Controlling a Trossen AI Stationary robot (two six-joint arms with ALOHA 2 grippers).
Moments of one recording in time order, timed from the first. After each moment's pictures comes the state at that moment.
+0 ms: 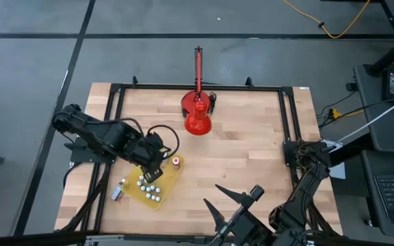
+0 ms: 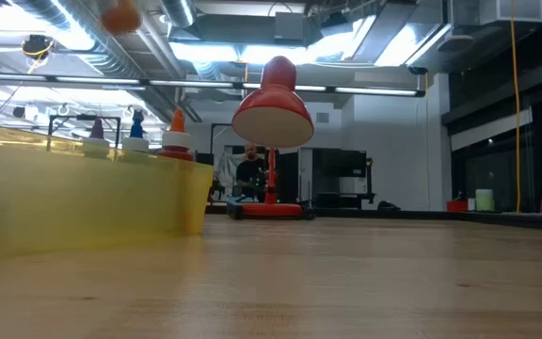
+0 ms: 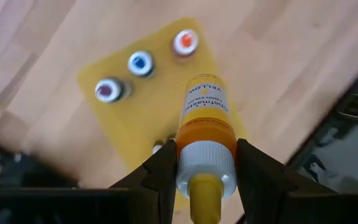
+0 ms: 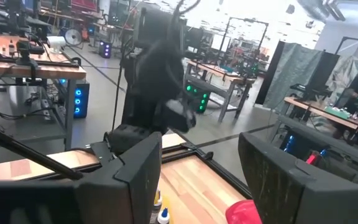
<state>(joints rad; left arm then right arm) -0.42 1.55 1.79 -1.57 -0.13 -1.08 0.87 2.15 2.36 -0.03 1.57 -0.39</state>
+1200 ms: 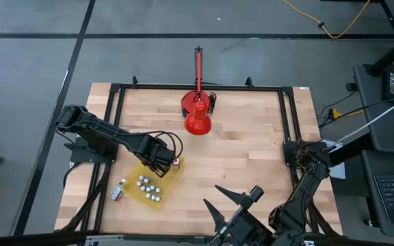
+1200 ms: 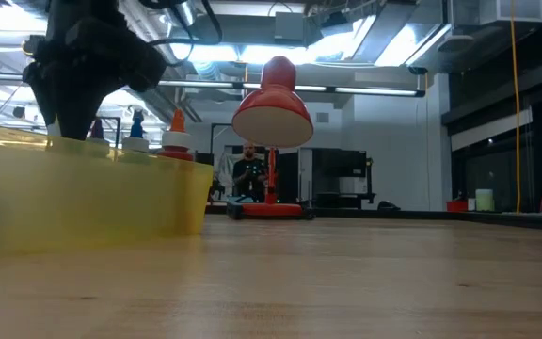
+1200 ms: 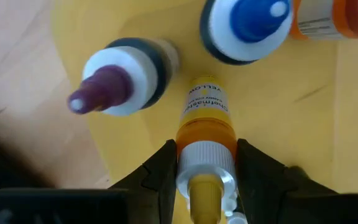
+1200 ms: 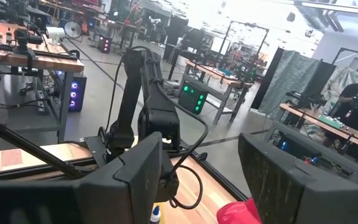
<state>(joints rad) -0.26 1.55 1.10 -1.12 -0.02 -1.18 0.87 2.15 2.36 -0.08 1.57 -0.40</state>
